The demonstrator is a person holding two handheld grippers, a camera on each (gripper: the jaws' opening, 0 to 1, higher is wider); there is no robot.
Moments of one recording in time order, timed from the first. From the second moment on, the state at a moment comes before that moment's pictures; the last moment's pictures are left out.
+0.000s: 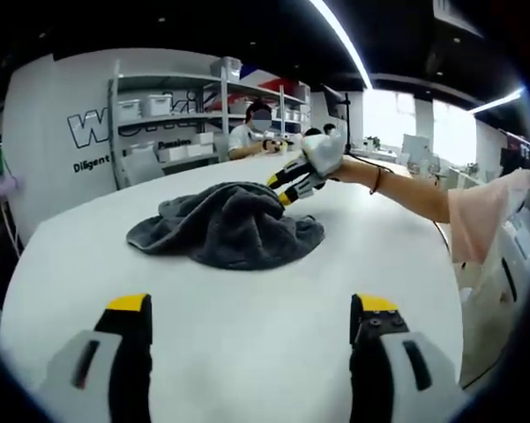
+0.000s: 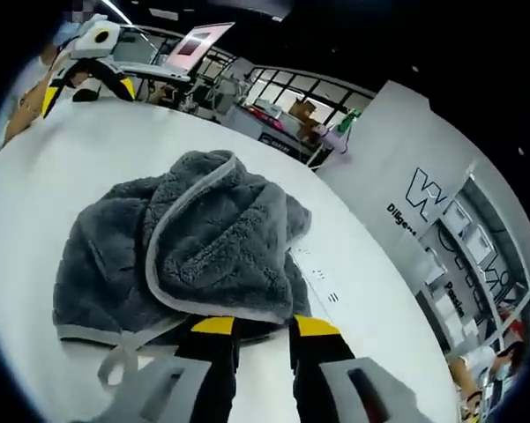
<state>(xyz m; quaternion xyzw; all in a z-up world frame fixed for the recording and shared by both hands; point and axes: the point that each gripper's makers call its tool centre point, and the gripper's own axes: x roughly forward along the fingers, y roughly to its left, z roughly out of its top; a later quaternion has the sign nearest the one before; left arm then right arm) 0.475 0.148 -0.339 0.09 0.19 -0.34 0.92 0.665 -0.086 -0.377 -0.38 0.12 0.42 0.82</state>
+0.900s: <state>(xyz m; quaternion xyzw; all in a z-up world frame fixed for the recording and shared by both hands) 0.476 0.148 -0.347 0.10 0.20 -0.34 0.91 0.614 -0.065 -0.256 -0.31 0.03 0.46 0.83</state>
